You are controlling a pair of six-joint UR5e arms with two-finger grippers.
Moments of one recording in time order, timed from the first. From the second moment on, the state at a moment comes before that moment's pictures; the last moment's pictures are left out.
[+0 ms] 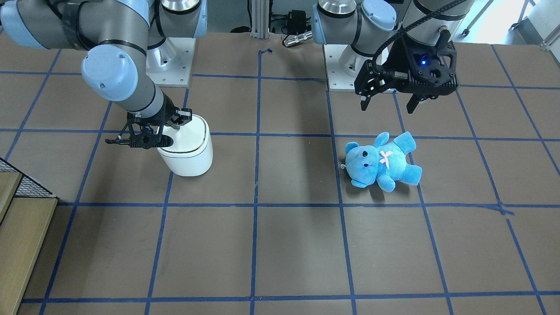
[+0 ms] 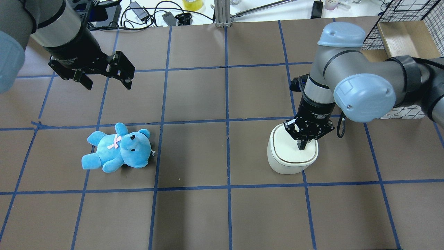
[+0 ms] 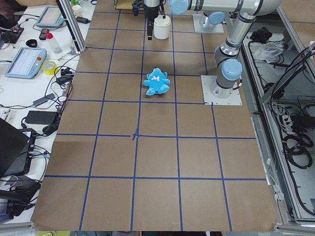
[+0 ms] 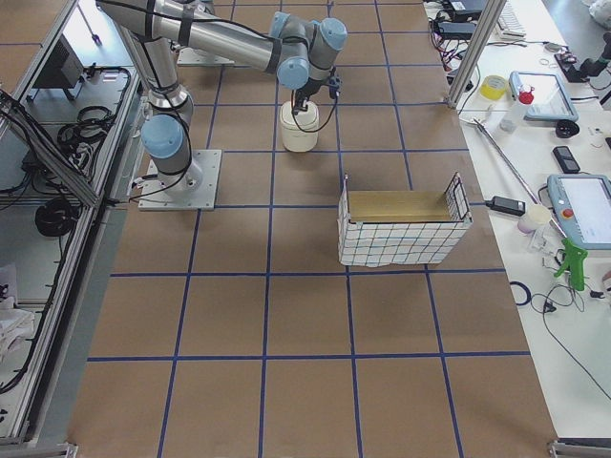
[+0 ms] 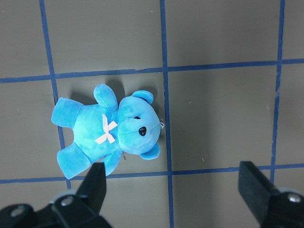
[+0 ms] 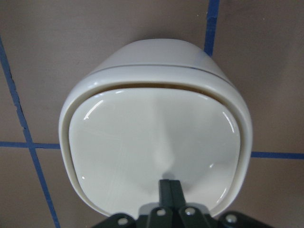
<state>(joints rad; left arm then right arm) -1.54 -1.52 -1.60 -1.55 1.57 0.07 1.60 -1.49 1.89 -1.63 -1.49 0.00</state>
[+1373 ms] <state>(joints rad) -1.54 -1.52 -1.60 -1.55 1.57 0.07 1.60 -1.48 1.75 -1.48 -1.53 0.10</state>
